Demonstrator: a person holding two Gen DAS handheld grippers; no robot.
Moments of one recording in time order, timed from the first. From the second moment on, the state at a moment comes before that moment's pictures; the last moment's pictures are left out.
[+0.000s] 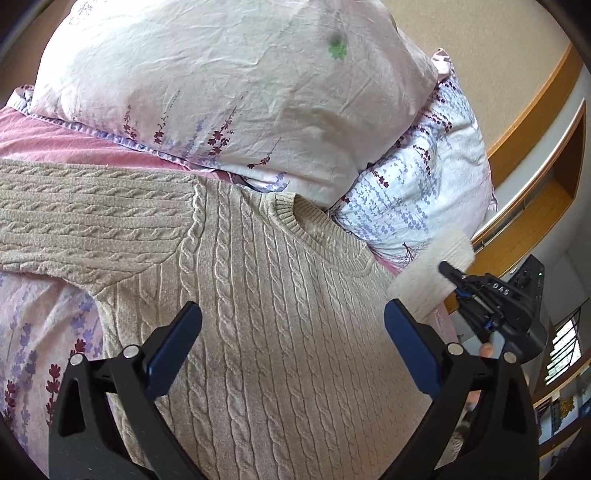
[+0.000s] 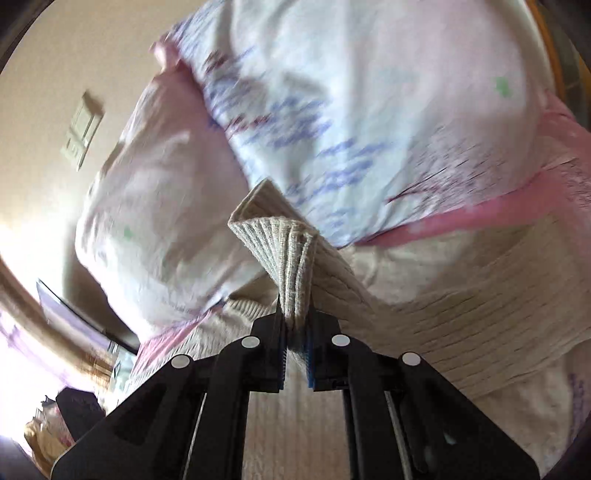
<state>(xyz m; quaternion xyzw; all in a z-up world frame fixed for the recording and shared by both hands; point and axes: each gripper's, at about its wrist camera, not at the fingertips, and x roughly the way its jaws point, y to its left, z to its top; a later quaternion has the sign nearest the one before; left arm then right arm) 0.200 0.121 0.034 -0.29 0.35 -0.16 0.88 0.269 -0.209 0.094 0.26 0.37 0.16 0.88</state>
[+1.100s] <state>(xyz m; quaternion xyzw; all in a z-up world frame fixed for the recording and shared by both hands) 0.293 0.049 -0.008 -0.32 0.47 -0.18 0.80 0.202 -0.407 0.007 0.53 0.37 -0.03 0.77</state>
